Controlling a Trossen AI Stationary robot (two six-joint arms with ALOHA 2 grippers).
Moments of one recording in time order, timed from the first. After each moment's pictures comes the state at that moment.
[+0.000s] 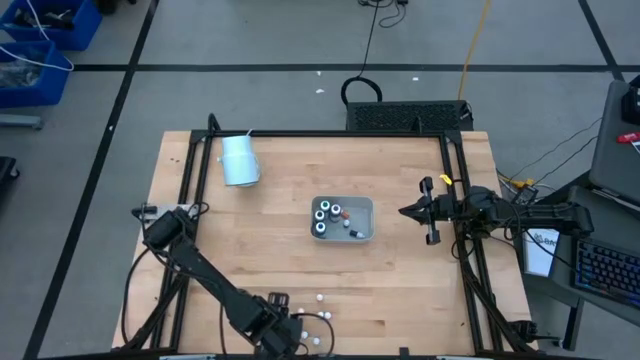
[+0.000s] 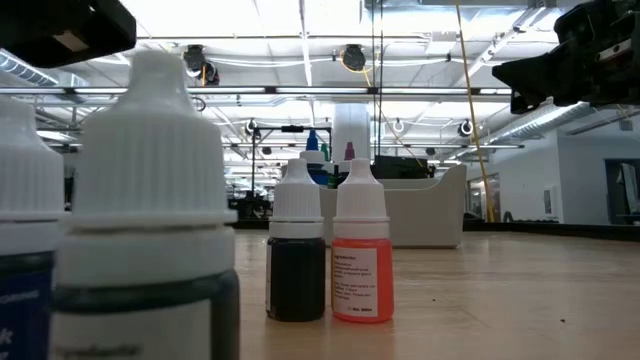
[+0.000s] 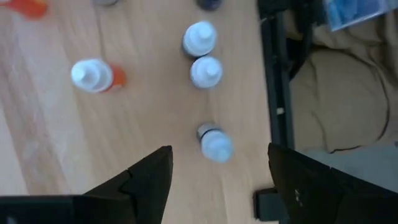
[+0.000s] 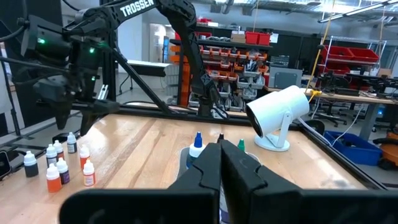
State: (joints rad) left arm -0.73 2.06 1.60 -0.80 0.03 -0.60; right arm -0.07 0.19 0.02 0.27 -0.13 -0.07
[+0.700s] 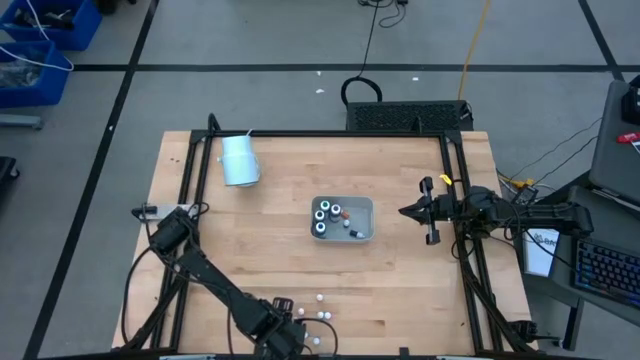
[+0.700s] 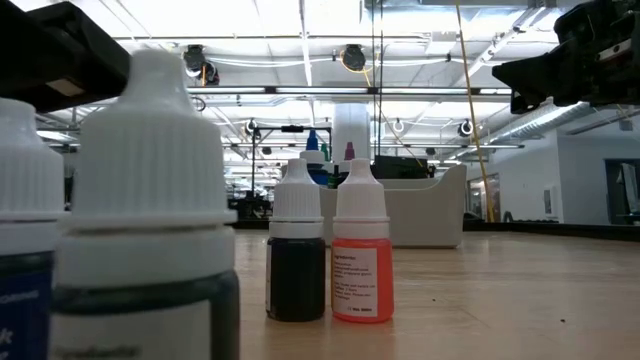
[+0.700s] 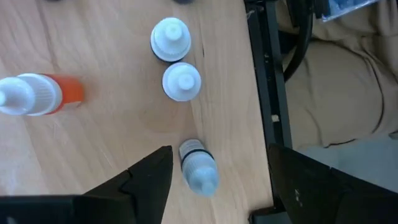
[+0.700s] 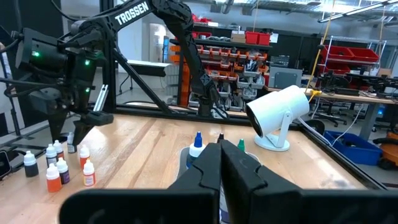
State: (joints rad) left arm -0.72 2.12 1.60 -0.73 0.08 -0.56; right arm -0.07 0.19 0.02 0.27 -0.13 -0.07
